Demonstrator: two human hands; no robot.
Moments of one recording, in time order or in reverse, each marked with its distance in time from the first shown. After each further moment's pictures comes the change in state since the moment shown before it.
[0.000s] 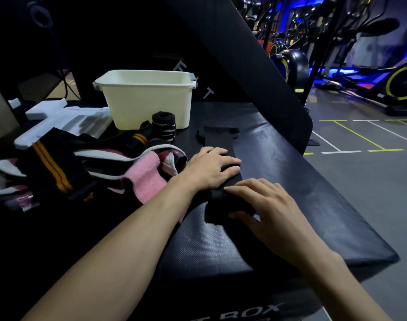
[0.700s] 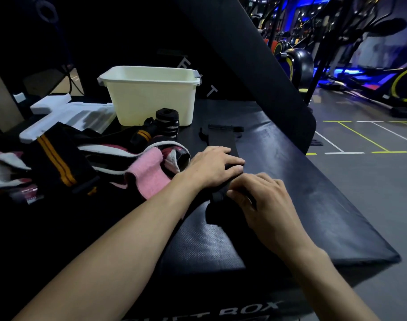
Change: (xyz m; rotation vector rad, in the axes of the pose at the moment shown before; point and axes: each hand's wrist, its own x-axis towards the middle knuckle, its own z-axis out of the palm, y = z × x) left_hand -0.007 0.009 -0.006 -0.017 -0.016 -0.016; right_hand 0.011 -0.014 0.007 0.151 0.124 0.163
